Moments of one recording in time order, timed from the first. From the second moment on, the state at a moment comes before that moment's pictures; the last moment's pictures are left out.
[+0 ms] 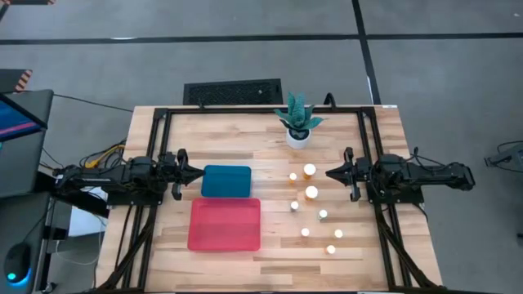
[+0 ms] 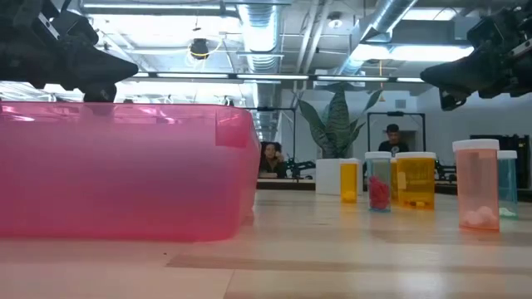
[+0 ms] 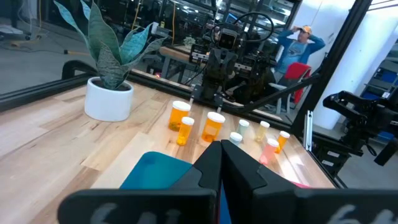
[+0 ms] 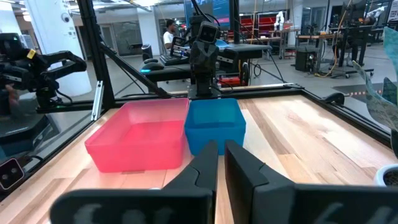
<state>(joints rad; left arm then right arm) 0.00 0.05 0.01 0.04 -0.06 -0.32 0.00 0.02 0.00 0.01 0.00 0.08</state>
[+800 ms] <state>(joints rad) 0.00 0.05 0.01 0.12 -0.52 -0.90 -0.01 0.02 0.00 0.06 0.00 0.19</state>
